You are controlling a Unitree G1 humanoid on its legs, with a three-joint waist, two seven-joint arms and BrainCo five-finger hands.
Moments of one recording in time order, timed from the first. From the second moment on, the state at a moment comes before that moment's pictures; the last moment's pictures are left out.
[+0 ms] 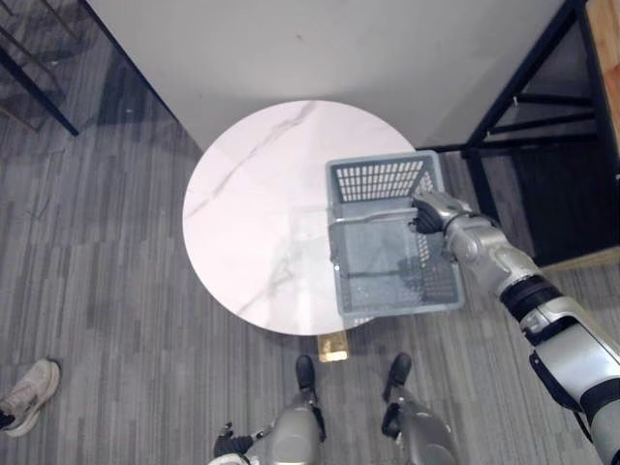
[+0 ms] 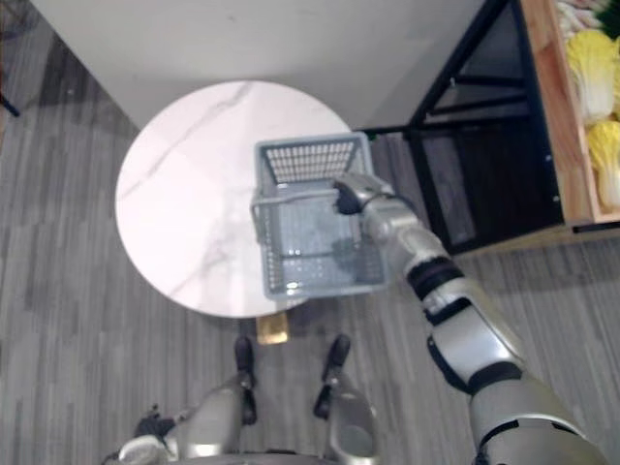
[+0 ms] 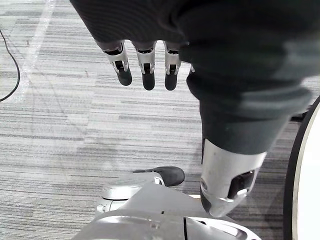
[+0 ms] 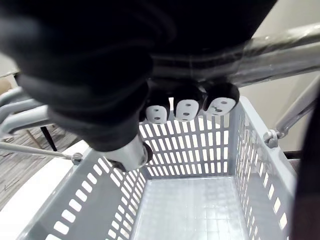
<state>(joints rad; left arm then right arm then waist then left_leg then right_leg) 0.06 0.12 0.20 1.06 -0.03 -0.08 0.22 -0.93 -0.49 0.60 0.78 -0.63 -0.13 -0.01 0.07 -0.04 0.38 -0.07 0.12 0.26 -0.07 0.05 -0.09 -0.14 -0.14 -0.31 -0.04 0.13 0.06</state>
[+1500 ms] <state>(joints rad) 0.16 0.13 0.24 1.13 0.14 -0.03 0.15 0.01 -0.86 0.33 0.02 -0.52 -0.26 0.11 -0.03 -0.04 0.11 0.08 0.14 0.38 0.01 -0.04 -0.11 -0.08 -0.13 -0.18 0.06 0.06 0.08</state>
